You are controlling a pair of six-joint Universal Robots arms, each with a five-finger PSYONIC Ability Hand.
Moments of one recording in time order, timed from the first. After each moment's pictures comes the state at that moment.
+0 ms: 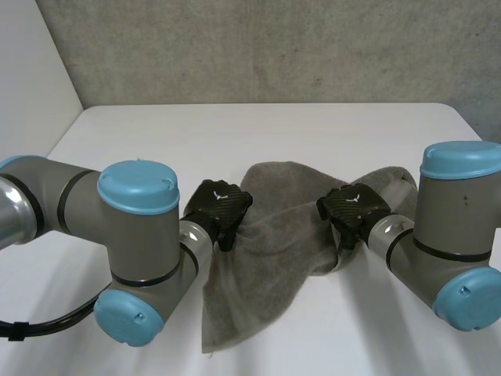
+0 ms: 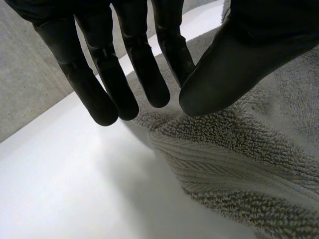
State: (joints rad) left arm 4.03 -2.16 -1.37 3.19 -1.61 3.41; right arm 2.00 -1.09 1.50 0.06 1.45 2.74; left_hand 1.37 1.38 1.39 1.37 1.37; right_hand 0.52 0.54 0.52 0.52 0.34
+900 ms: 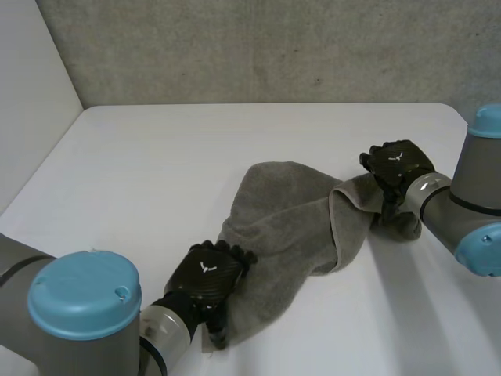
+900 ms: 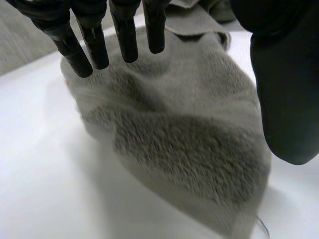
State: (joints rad) left arm 3.97 -1.88 -1.85 3.28 -1.59 3.26; right arm 1.84 -1.02 1.34 0.02 1.46 2.58; left_hand 0.31 0.30 0.29 0.31 0.28; right_hand 0.25 0.27 0.26 0.27 0.04
